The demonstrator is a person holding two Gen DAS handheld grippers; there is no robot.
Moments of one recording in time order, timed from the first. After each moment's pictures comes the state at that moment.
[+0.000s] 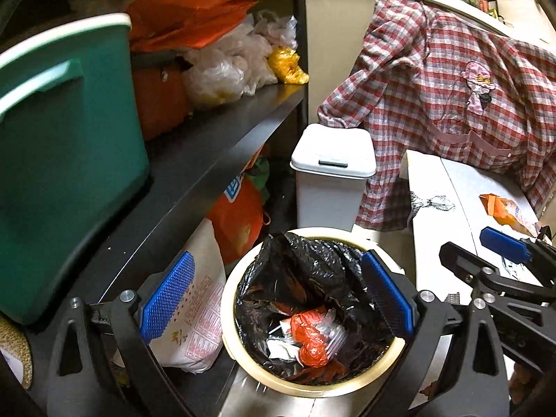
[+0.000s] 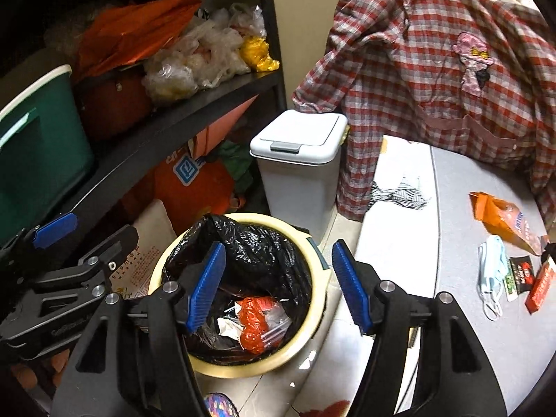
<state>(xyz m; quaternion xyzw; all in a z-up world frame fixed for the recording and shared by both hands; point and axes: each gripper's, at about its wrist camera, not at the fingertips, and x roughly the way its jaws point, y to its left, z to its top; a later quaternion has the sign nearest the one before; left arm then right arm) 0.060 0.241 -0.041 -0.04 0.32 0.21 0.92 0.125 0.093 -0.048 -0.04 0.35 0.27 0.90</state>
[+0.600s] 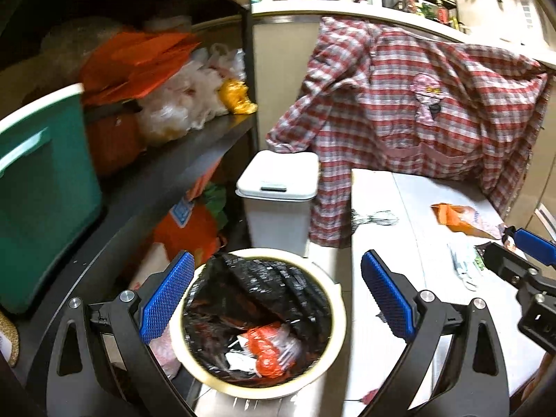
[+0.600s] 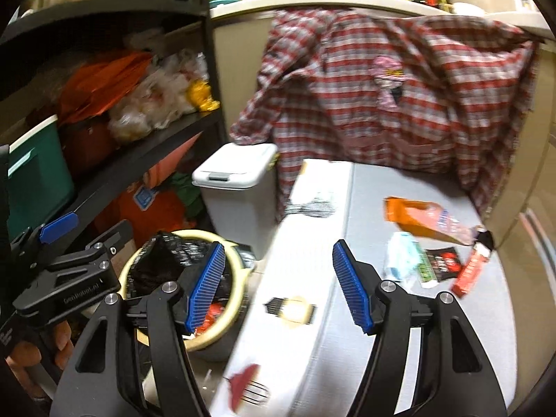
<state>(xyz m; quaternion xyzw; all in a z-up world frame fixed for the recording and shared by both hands) 0.062 0.157 -0.014 -0.03 0.28 0.15 0.95 0.090 -0.030 -0.007 -0.02 0.30 0.18 0.94</state>
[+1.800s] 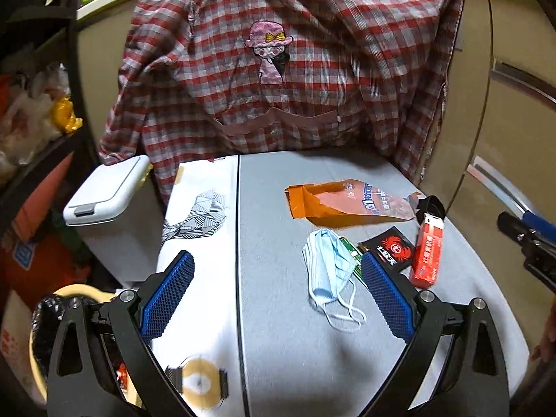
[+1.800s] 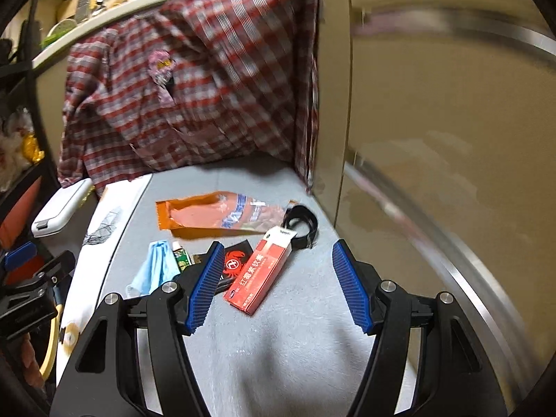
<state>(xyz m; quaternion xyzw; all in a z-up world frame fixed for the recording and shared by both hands) 0.204 -0.058 -0.079 0.02 0.30 -0.03 0.95 0.174 -0.288 -0.072 0.06 0.30 -0.07 0.95</state>
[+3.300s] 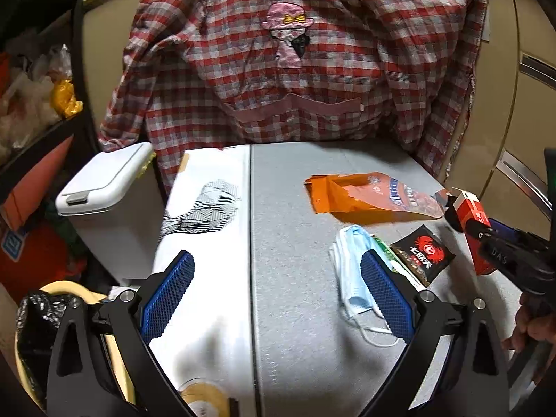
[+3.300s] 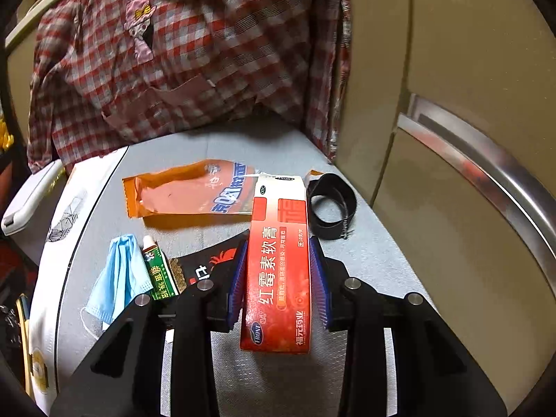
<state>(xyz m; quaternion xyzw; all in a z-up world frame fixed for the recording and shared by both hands) 0.234 -0.043 -0.114 0.01 0.30 -0.03 0.95 0.258 -0.270 -0.132 0.05 0.35 -0.09 0.93</state>
